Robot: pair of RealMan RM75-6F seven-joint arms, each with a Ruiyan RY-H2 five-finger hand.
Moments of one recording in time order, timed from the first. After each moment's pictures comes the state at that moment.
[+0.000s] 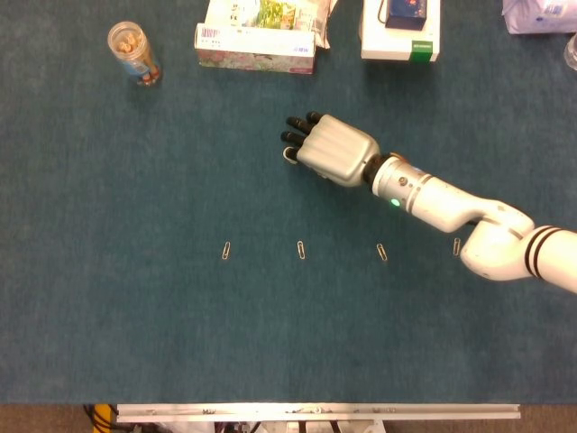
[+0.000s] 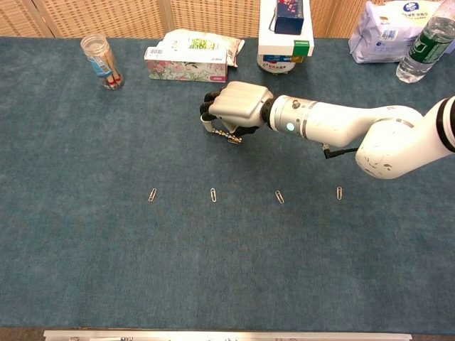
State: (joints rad) left arm 0.05 -0.83 -0.07 -1.93 1.35 1.69 0.22; right arm 1.10 -1.81 0.06 -0.90 -1.60 0.66 -0.01
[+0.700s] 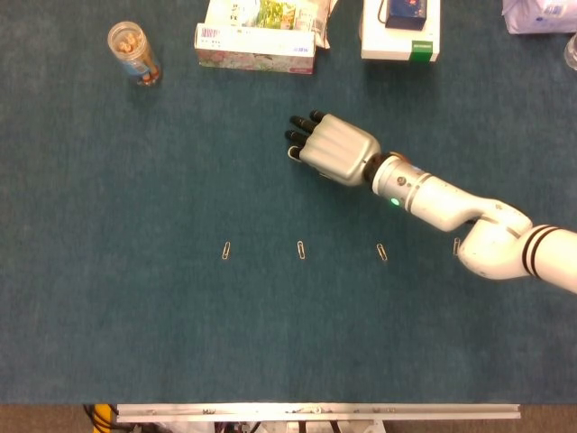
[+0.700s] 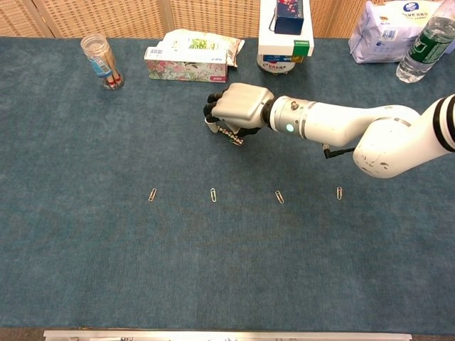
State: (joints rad) left arm 0.06 -0.81 -0.07 -1.94 1.37 1.68 0.21; right arm 1.11 -1.81 0.05 -0.90 -1.55 0.63 -0.10
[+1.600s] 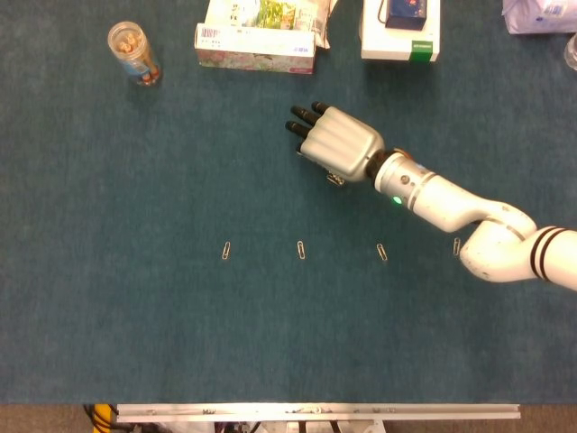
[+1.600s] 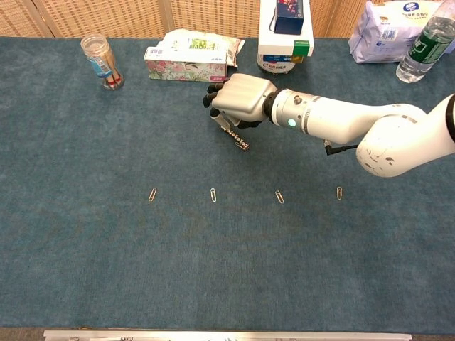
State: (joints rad) left arm 0.06 -0.81 -0.07 -1.95 1.35 1.66 0.23; right arm 1.09 -1.77 0.08 -0.99 -1.47 0.64 -0.23
